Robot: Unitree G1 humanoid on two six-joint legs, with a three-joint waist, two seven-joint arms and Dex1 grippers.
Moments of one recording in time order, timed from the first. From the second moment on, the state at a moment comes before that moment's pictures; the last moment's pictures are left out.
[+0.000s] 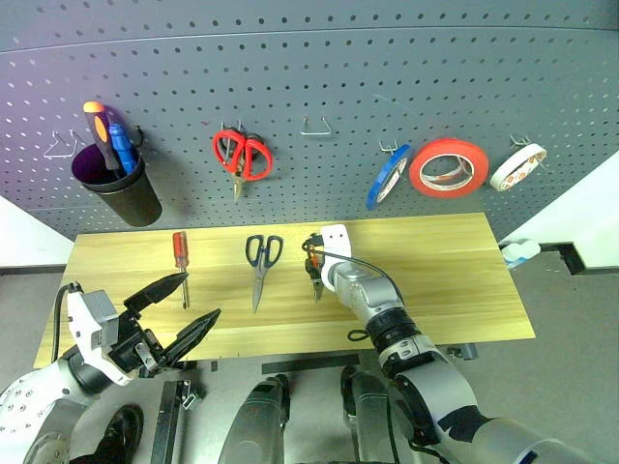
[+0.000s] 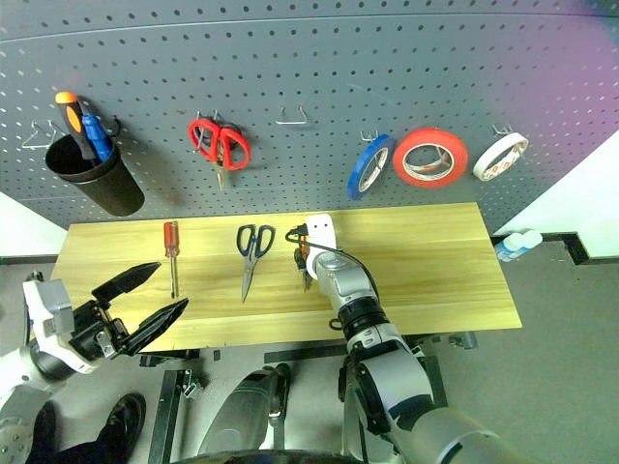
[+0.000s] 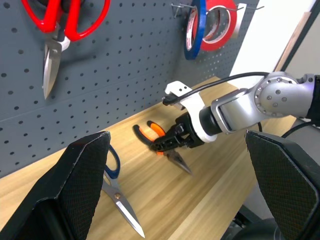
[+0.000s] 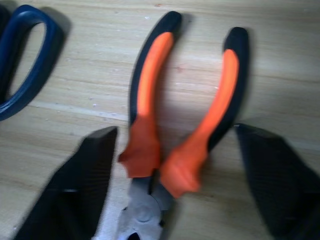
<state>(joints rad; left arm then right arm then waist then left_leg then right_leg) 0.42 0.55 0.43 -0.50 -0.71 0.15 -0.92 -0.71 0.12 0.05 0.71 0.10 0.55 -0.05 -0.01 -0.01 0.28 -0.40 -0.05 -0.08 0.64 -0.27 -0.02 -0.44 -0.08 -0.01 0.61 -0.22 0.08</state>
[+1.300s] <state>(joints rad) 0.27 0.55 0.40 -0.41 -0.71 0.15 -0.94 -0.24 -0.08 0.02 -0.01 0.37 0.58 0.56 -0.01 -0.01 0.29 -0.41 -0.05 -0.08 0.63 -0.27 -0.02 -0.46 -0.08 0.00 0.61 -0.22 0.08</state>
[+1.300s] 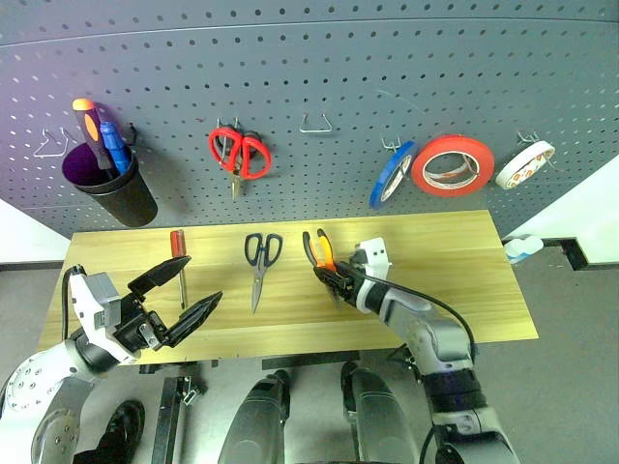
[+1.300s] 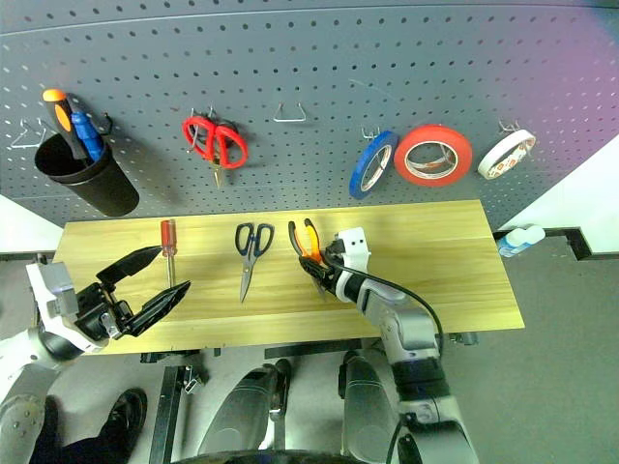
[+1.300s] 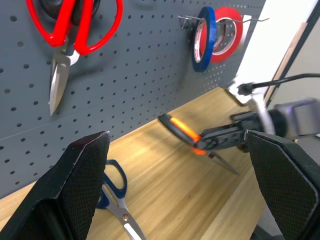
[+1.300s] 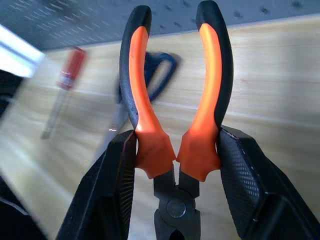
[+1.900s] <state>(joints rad) 0.26 0.54 0.38 -0.40 -0.73 0.15 -0.95 -0.24 -0.08 -0.07 -0.13 0.62 0.40 0.72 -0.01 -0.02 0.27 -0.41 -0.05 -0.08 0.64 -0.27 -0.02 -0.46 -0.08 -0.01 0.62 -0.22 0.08</state>
